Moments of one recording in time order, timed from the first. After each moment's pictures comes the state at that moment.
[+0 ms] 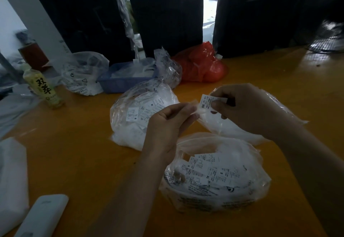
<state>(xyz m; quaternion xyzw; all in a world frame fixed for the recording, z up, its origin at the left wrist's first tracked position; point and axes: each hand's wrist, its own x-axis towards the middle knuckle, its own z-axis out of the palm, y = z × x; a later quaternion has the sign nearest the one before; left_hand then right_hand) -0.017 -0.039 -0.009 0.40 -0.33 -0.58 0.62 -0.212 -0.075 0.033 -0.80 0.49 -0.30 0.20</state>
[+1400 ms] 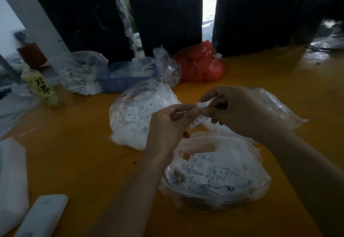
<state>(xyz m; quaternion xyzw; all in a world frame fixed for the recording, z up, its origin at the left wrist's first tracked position) -0.016 -0.036 -0.012 0.50 -0.48 -0.45 0.57 -0.198 -0.075 0.022 -0.79 0.46 -0.33 0.24</state>
